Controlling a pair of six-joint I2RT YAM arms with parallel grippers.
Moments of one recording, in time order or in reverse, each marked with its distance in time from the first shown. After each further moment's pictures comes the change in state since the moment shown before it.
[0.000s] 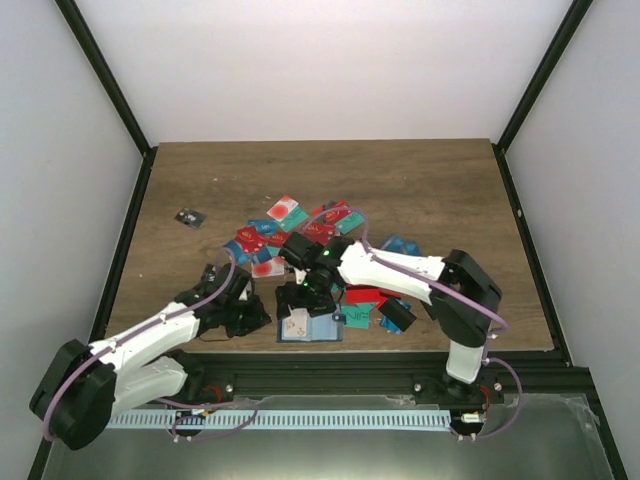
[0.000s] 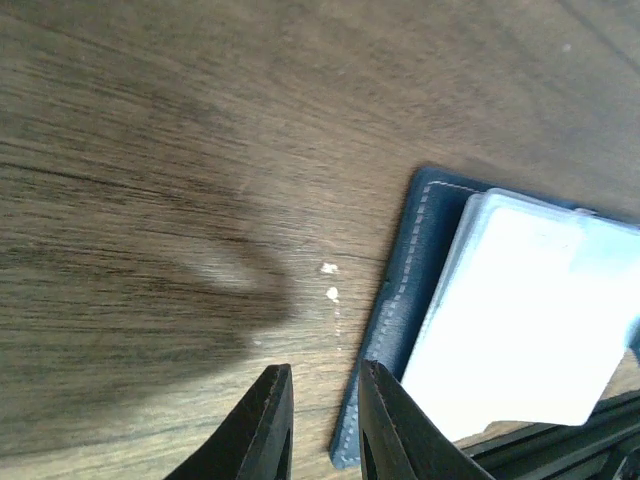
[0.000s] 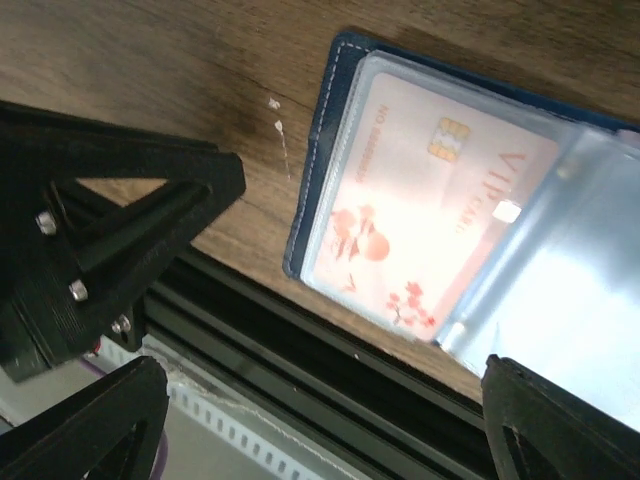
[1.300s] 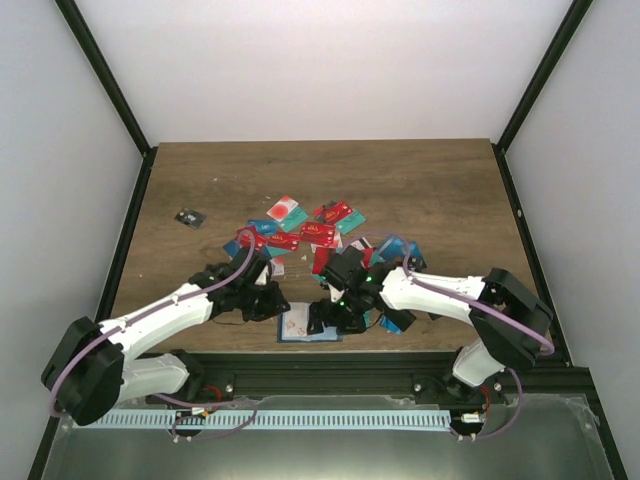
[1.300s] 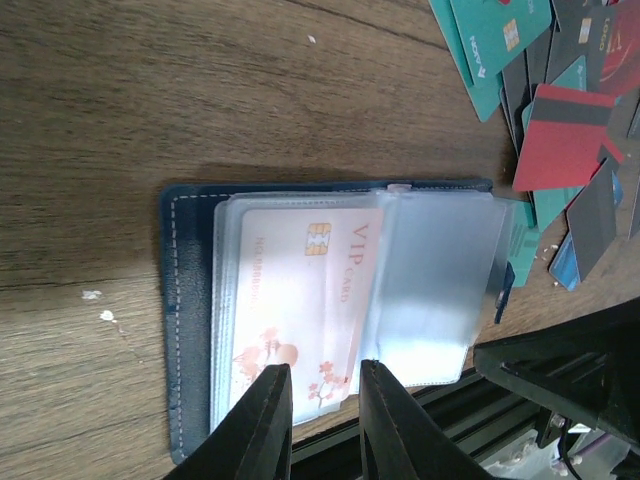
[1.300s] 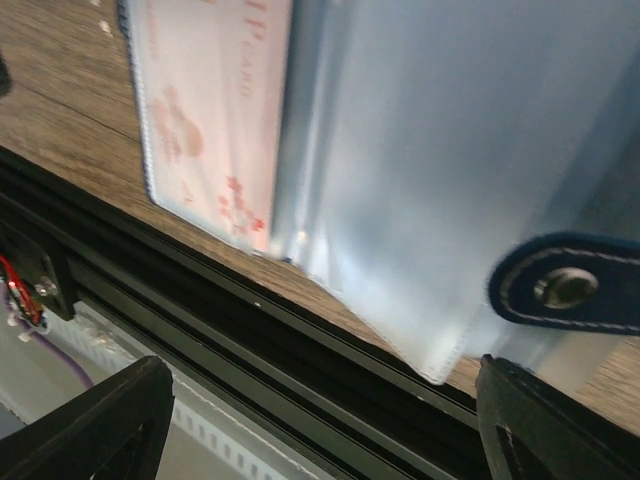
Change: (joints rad) left arm -0.073 0.115 0.212 -0.040 0.045 0.058; right arm -0.052 -0.304 -0.471 0.260 -0.037 0.055
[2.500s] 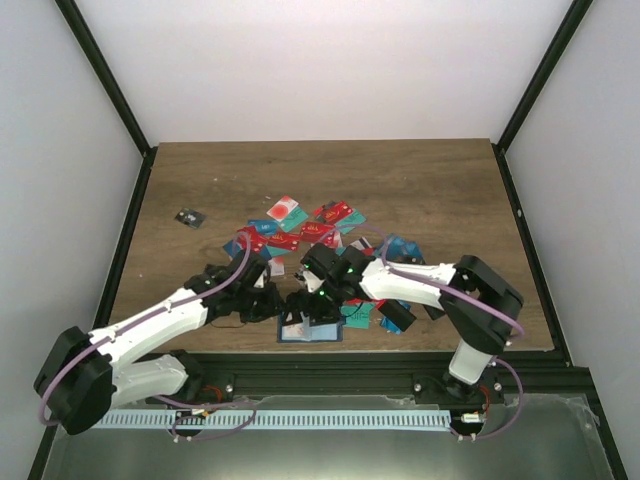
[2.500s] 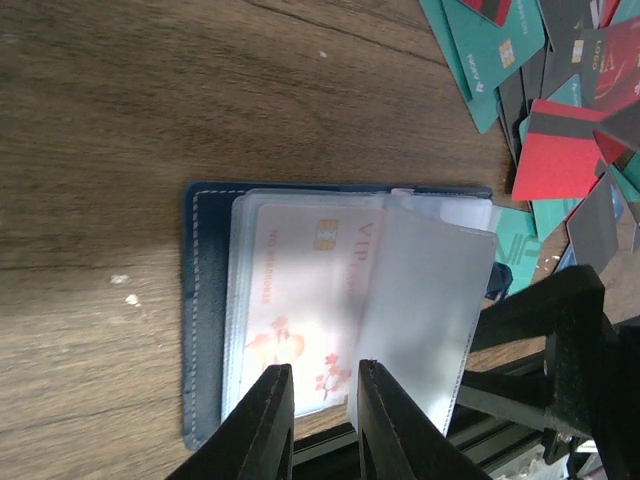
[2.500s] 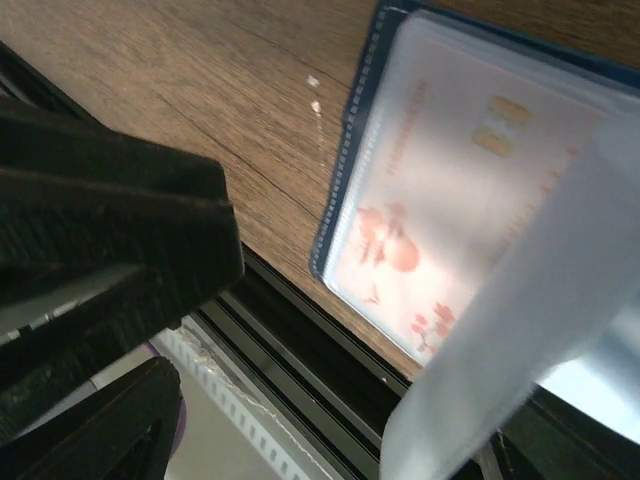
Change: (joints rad) left arm -0.040 -0.043 0.005 -0.027 -0.068 -0.037; right arm 0.000 0.138 0.103 0.159 -0.132 -0.046
